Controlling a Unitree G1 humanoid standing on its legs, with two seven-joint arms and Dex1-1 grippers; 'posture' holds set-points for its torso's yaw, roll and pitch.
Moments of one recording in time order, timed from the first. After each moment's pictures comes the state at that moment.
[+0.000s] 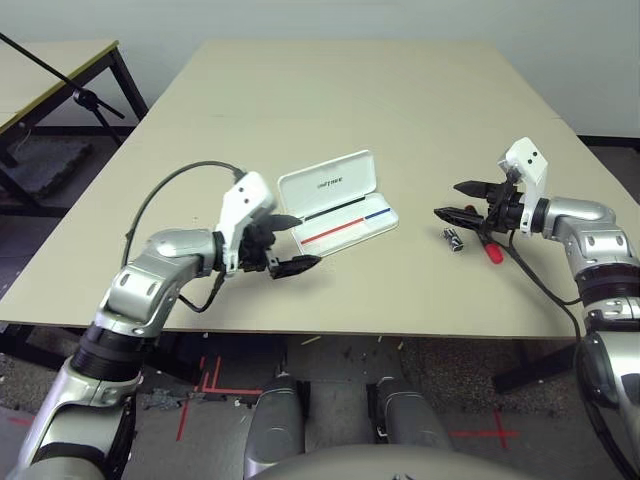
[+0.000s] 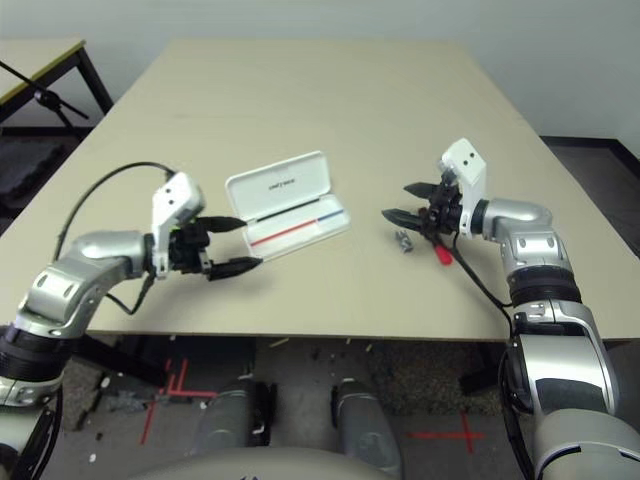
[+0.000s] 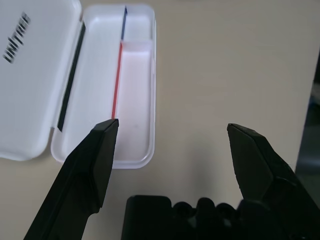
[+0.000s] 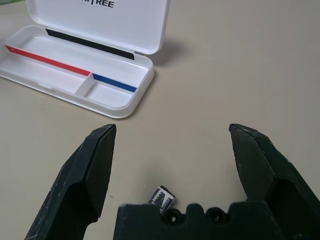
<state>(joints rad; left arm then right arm) -0.40 0.67 -0.26 -0.17 -0.30 0.63 -0.91 -0.67 -0.61 -0.05 0.71 0.17 0.15 1.12</state>
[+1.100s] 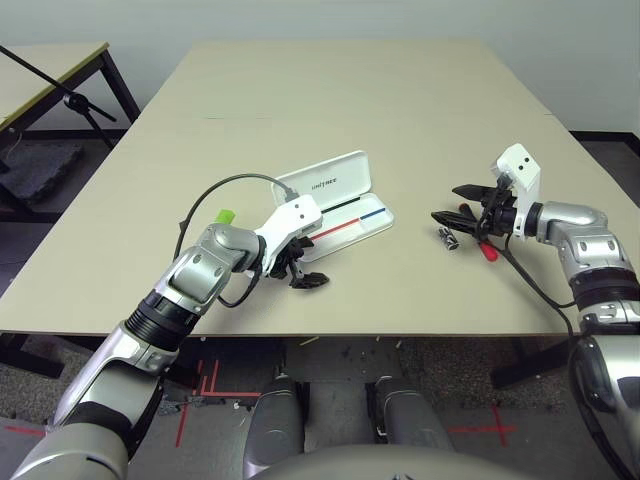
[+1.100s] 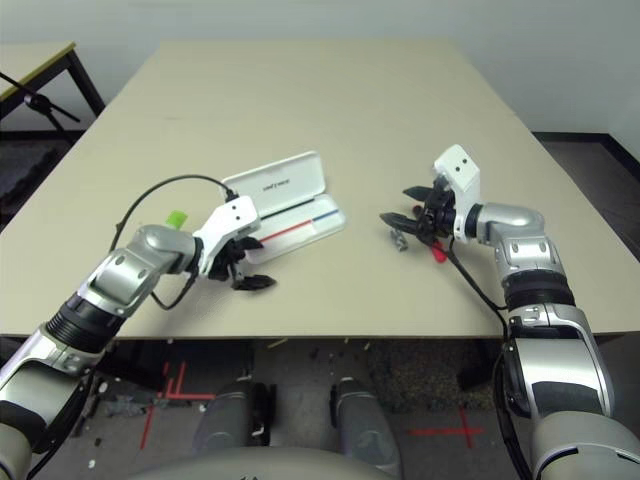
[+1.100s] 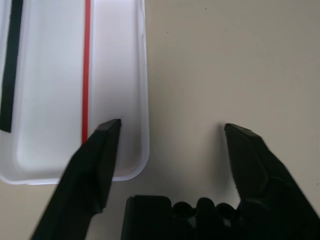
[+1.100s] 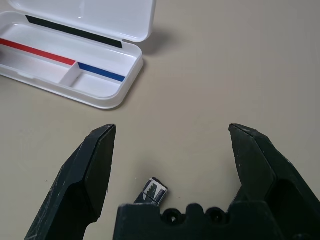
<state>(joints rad) -0.54 0.56 -0.44 -0.01 -0.12 0.74 -0.94 -0.65 -0.60 -0.03 0.71 0.15 0.12 1.06</state>
